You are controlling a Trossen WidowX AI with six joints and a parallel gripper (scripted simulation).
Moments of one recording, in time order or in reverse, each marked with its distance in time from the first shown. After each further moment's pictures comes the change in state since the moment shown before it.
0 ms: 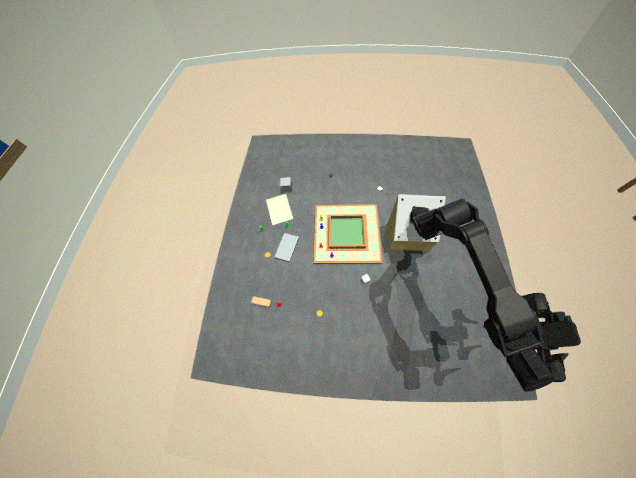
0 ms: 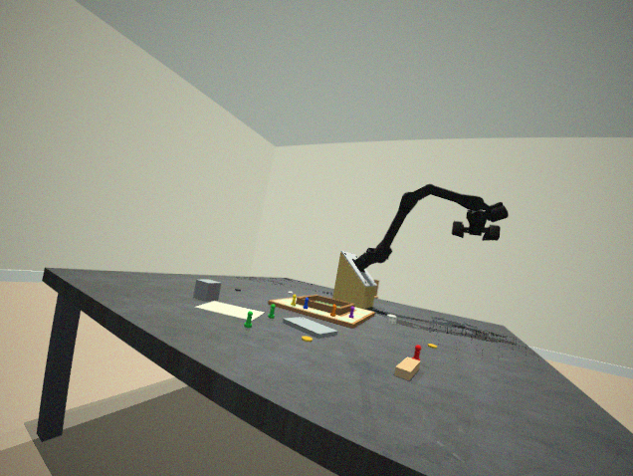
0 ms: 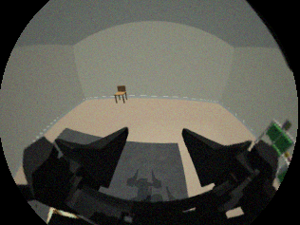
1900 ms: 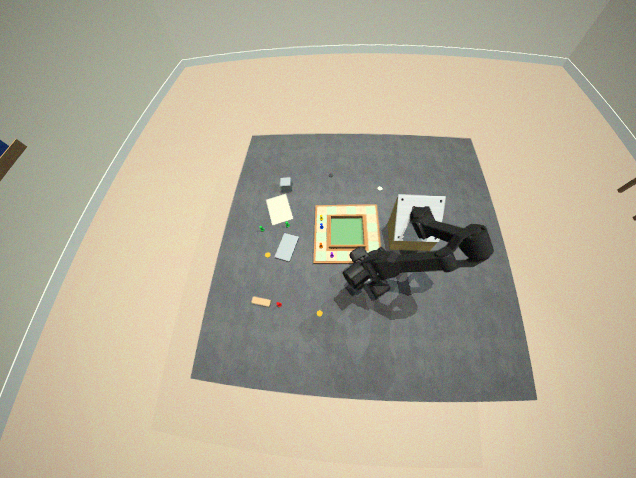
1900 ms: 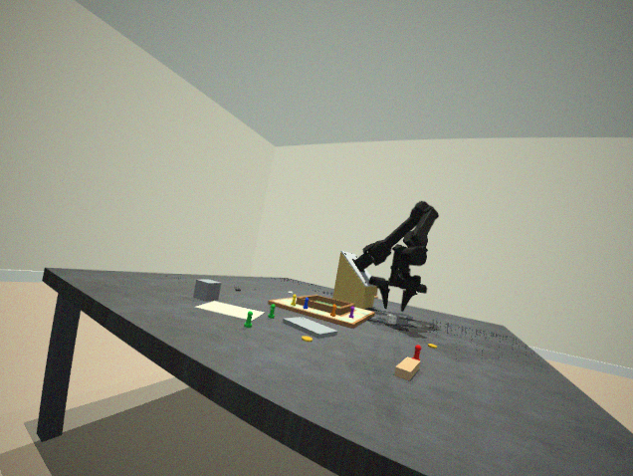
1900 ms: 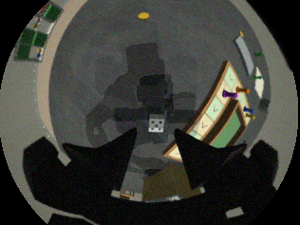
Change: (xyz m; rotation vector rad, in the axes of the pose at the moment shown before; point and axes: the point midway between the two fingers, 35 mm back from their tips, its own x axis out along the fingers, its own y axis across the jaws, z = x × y) arm -0.295 0.238 -0.413 2.114 0.464 -1.622
